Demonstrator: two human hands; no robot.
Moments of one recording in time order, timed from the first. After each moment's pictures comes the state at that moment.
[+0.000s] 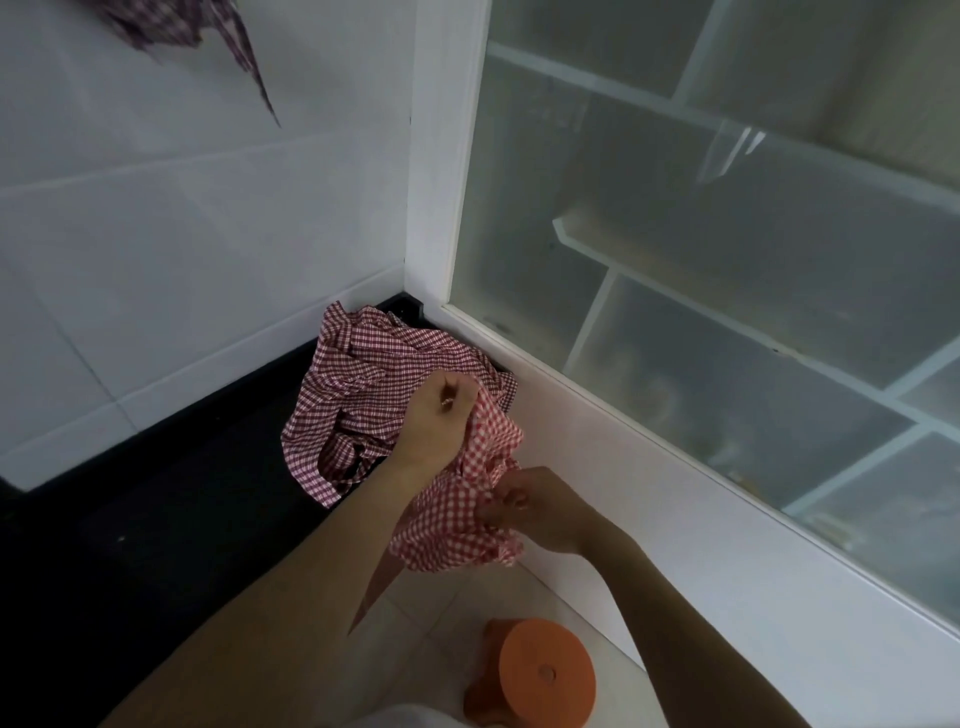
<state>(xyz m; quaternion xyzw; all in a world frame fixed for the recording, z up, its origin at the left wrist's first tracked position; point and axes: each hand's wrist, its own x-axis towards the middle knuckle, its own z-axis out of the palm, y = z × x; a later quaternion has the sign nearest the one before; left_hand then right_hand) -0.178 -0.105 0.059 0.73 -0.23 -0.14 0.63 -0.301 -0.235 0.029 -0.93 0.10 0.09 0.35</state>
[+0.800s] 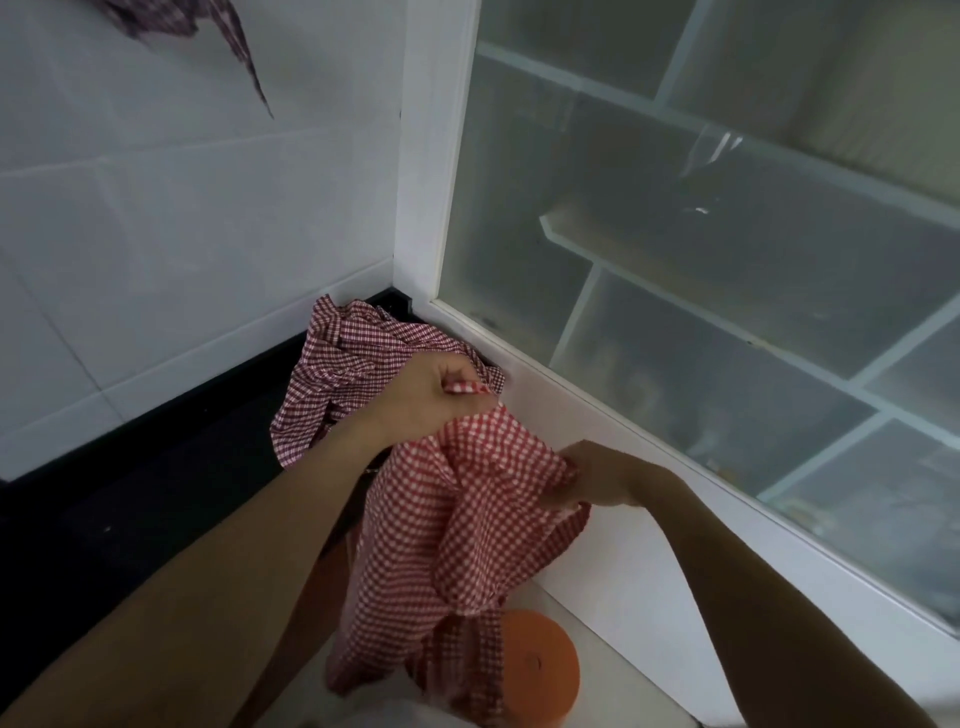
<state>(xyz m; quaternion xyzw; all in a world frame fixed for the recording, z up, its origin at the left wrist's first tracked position) -0.163 -0.086 0.093 0.72 -0.41 -0.19 0.53 -0.319 -0.296 0.067 -0.90 0.17 0.25 0.32</state>
